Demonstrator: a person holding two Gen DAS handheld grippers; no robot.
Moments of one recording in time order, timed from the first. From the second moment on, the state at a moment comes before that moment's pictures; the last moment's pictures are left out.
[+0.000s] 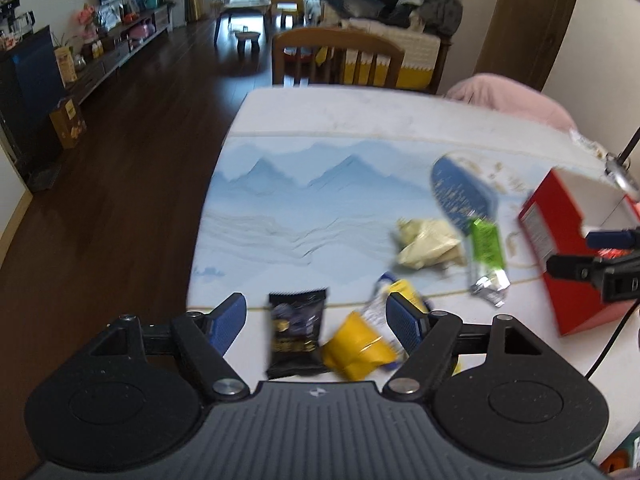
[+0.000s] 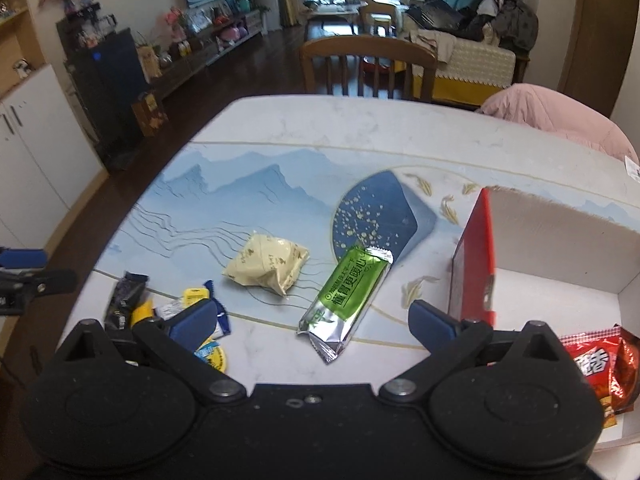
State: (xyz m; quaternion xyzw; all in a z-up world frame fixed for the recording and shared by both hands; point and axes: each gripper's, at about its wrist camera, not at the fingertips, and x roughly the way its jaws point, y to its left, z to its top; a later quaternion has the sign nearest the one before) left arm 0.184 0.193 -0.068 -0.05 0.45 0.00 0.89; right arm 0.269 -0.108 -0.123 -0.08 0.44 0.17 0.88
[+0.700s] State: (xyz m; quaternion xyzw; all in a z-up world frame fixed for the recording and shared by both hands) left arm 0.237 0.220 -0.147 -0.12 0.55 -0.02 0.83; right arm 0.339 -0.093 -0.205 -0.10 0.51 0.07 0.85
